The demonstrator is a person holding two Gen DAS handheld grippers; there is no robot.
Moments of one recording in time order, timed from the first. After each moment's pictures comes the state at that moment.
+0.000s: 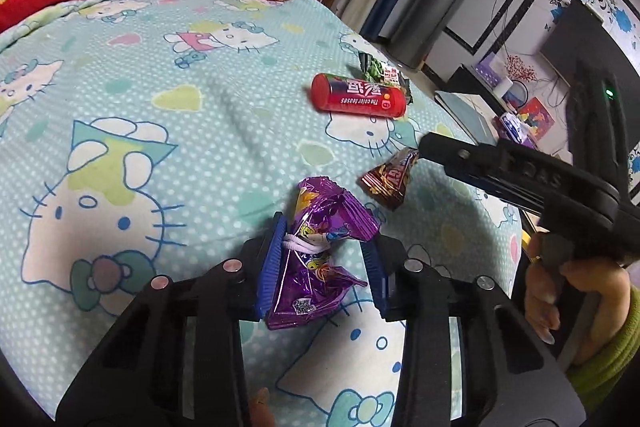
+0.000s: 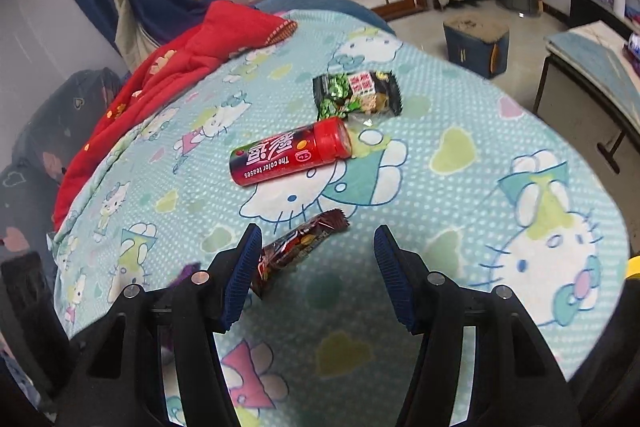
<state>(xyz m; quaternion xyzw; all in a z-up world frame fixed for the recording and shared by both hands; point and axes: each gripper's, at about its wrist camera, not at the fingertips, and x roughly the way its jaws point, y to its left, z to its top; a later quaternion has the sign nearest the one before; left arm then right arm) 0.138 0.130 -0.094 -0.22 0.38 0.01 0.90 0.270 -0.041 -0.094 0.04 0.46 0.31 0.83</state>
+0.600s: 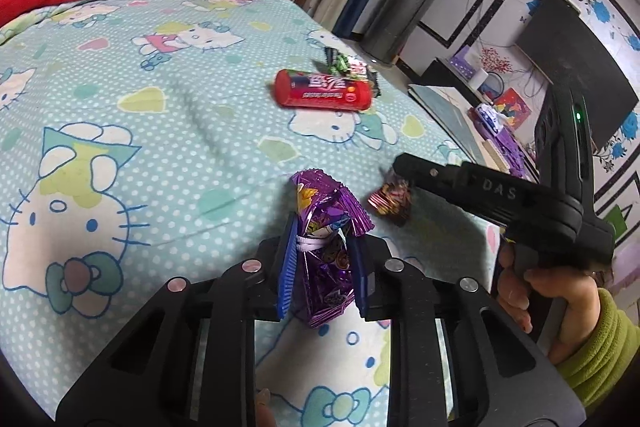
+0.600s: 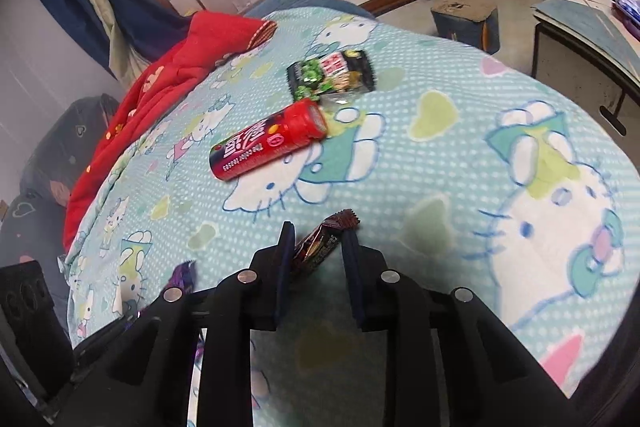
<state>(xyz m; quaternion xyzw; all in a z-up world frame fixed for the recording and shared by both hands) 0.138 0.117 -0.089 -0.22 0.37 -0.04 0.90 0.262 -0.075 -0.110 0.10 0.46 0.30 0.83</state>
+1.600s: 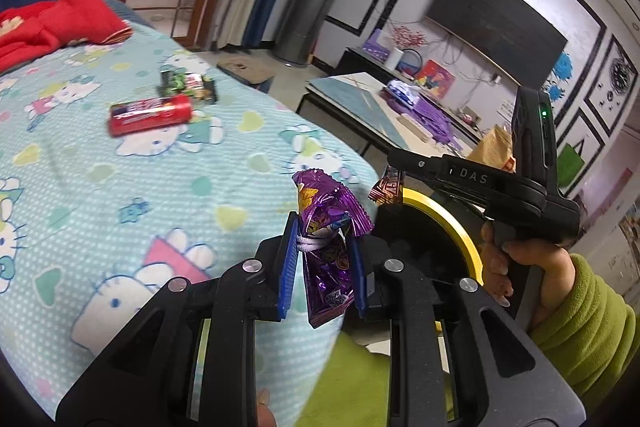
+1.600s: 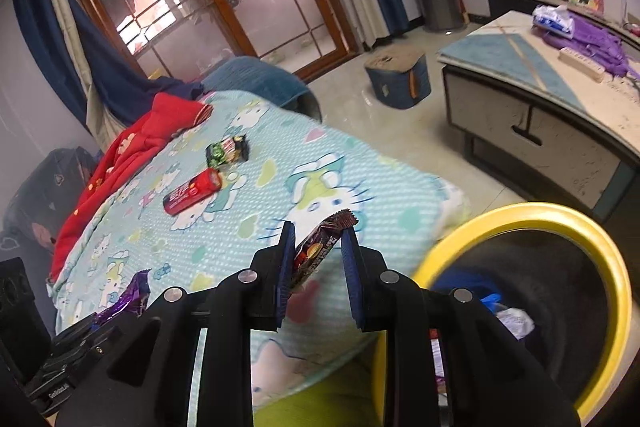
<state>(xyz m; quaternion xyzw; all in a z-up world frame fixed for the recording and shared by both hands) 0.125 0.003 -0.046 -0.15 0.33 -0.18 0.92 0.223 -0.237 -0.066 0.12 0.38 0.21 0.89</state>
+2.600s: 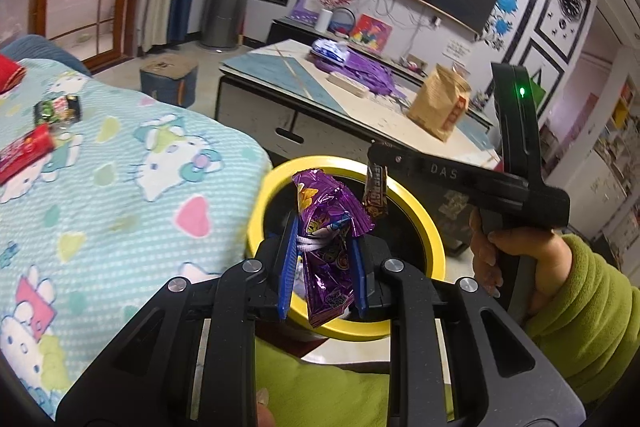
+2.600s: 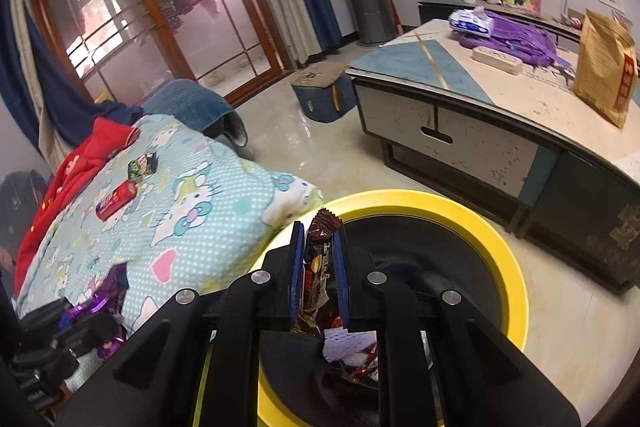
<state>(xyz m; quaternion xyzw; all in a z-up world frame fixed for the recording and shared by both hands) 0.149 -0.115 -0.059 -0.06 0.35 -0.29 0.89 0.197 -0.346 -0.085 0.13 0.37 0.11 0.91</state>
